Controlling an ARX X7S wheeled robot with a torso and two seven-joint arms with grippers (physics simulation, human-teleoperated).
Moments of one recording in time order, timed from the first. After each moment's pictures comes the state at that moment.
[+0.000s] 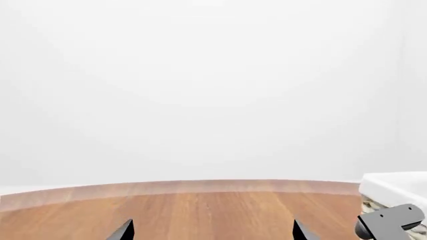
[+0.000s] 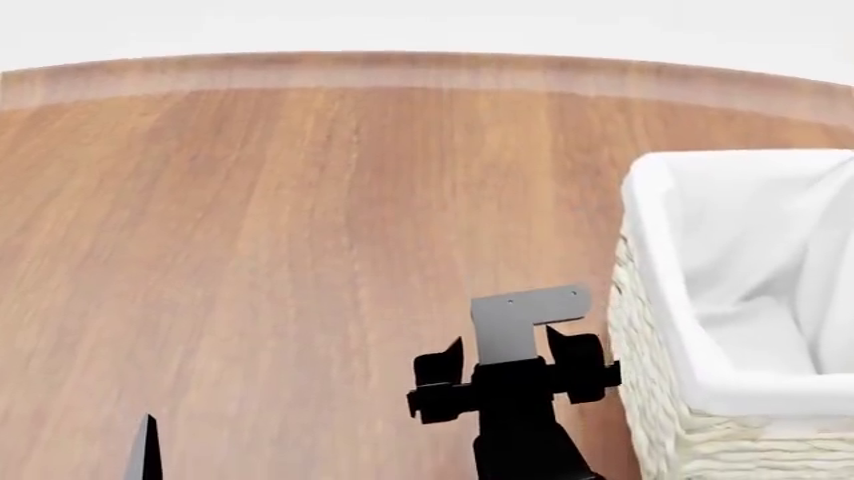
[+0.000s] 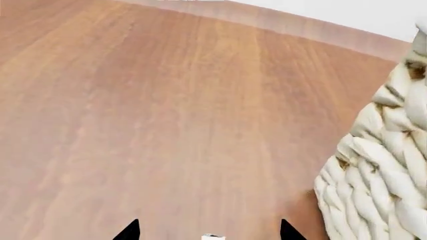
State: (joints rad) left arm 0.18 -0.36 0.28 0.64 -0.20 -0.02 -0.34; right arm 0.98 0.00 -0.84 1.31 0.65 -0.05 0.19
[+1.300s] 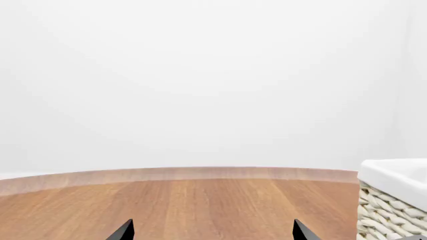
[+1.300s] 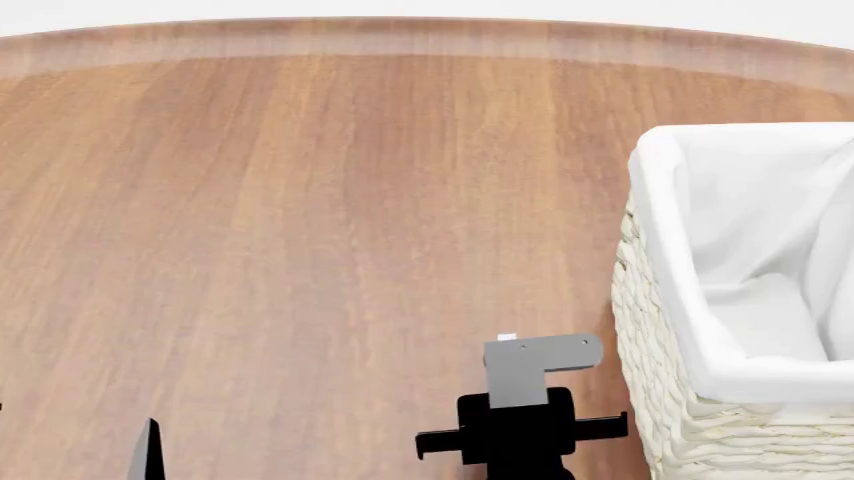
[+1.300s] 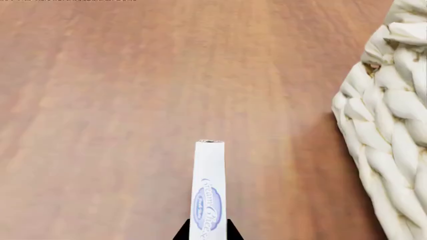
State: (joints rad) left arm 0.18 -0.38 0.30 0.64 -0.21 0.00 -0.35; right arm 0.90 0.00 -0.66 1.31 0.51 -0.03 0.17
